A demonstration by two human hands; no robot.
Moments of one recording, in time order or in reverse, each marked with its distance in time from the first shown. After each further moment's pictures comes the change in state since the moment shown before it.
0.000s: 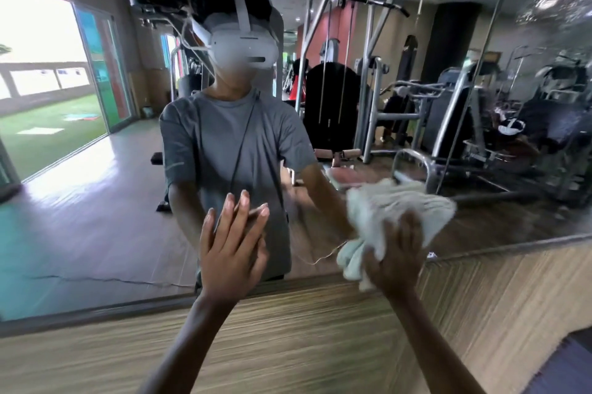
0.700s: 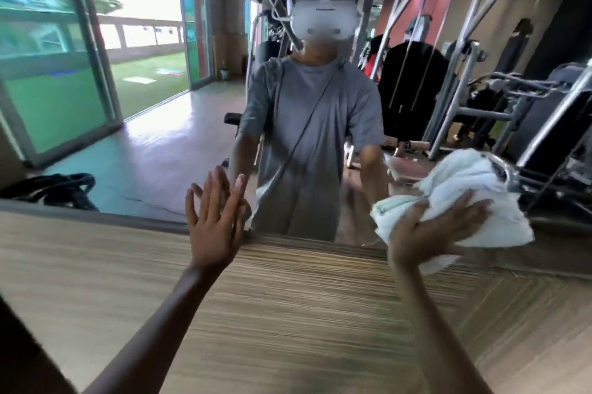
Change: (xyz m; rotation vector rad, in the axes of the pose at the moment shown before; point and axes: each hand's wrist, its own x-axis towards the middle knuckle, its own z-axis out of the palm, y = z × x) left_hand -0.084 -0.086 -0.079 0.222 -0.141 -0.345; right_hand 0.027 -0.121 0.004 0.241 0.099 0.604
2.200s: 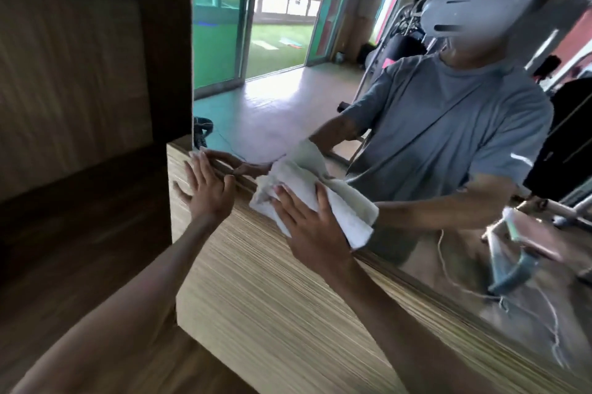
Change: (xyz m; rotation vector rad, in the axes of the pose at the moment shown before) left_hand -0.022 -0.301 -0.107 0.060 -0.419 -1.061; right_hand -0.288 -0.288 0.088 -0.190 -0.720 -1.745
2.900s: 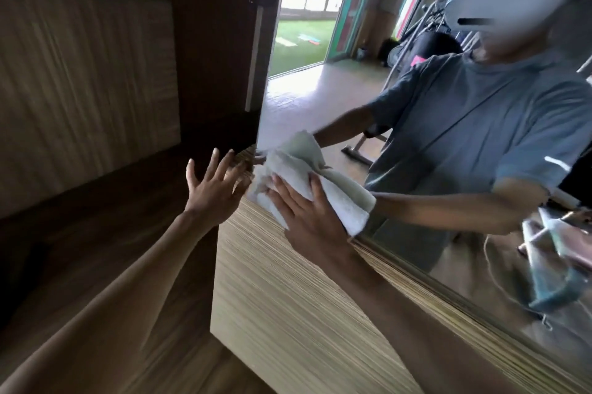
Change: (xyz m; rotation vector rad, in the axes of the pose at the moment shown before) left_hand 0.090 -0.091 -0.071 0.457 -0.112 0.414; right_hand 0.126 -0.073 0.009 0.027 0.009 -0.036
